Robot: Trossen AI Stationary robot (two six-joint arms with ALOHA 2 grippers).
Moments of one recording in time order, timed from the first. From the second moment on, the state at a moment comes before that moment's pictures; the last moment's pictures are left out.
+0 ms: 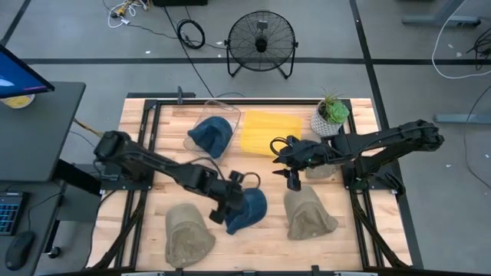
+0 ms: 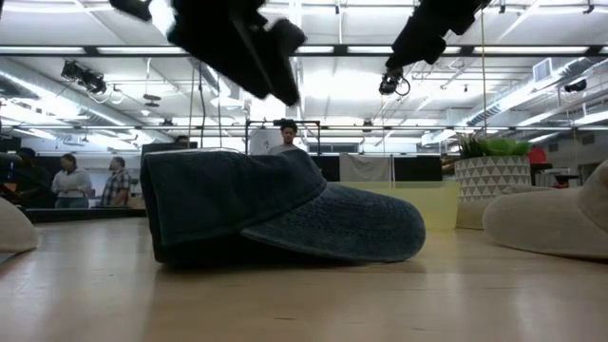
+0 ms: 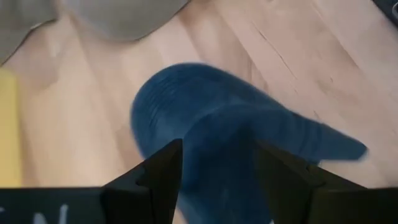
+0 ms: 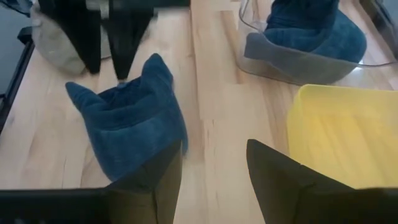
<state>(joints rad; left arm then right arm) -0.32 1.74 1.27 -0.46 -0.07 0.21 0.14 1.25 1.02 -0.50 0.12 0.15</state>
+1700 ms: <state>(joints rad) -0.11 1.40 1.27 -0.71 -0.67 -0.07 0.16 1.25 1.02 -0.51 0.12 0.18</state>
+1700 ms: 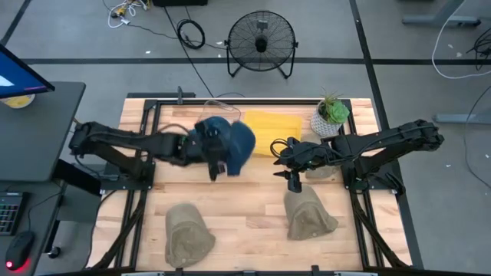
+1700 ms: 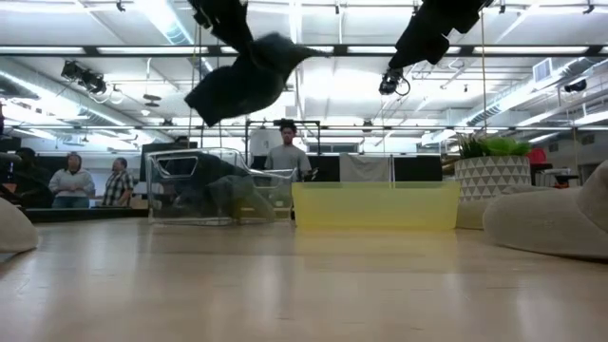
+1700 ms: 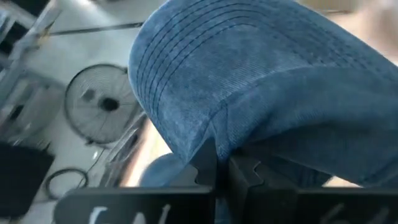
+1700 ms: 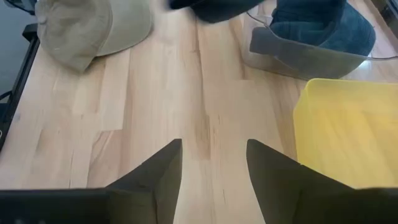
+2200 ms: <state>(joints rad) 0.23 1.55 1.27 -0.84 -0.59 -0.02 0.16 1.26 1.02 -0.51 0.12 0.15</state>
